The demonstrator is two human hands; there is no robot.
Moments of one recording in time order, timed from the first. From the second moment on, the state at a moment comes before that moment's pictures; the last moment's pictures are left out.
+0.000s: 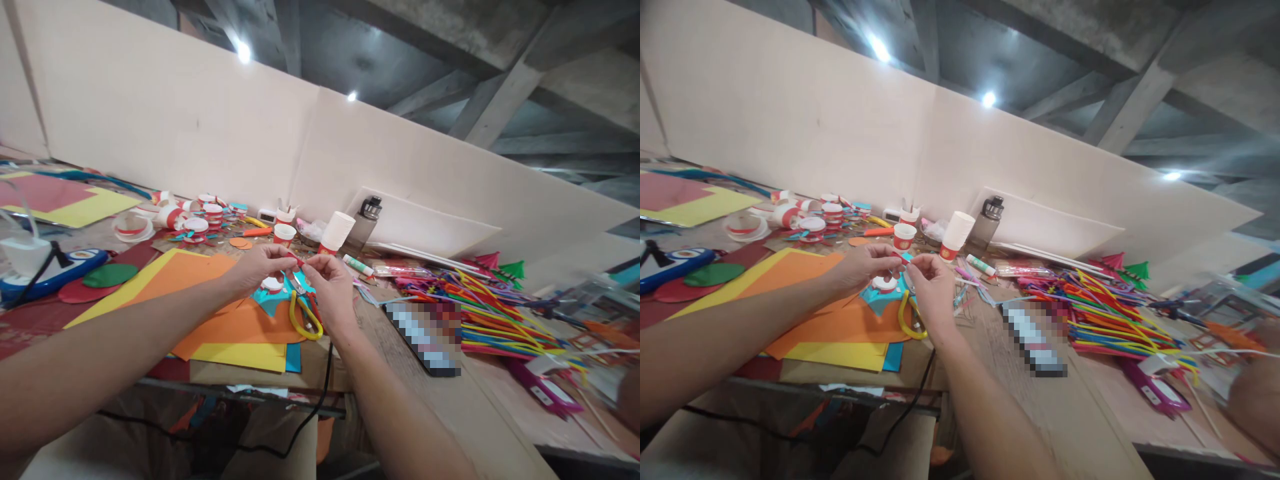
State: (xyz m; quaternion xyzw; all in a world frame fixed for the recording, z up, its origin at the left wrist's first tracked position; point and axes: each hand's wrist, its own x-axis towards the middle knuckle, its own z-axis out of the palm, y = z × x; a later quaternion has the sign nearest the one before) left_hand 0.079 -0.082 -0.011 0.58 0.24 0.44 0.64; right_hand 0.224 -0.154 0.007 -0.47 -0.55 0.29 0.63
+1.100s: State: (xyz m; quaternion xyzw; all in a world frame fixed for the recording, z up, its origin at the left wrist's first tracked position) left_hand 0.088 -0.092 -0.010 0.42 0.18 0.44 0.77; right_hand 0.219 -0.146 -0.002 -0.49 -0.55 0.27 0.62
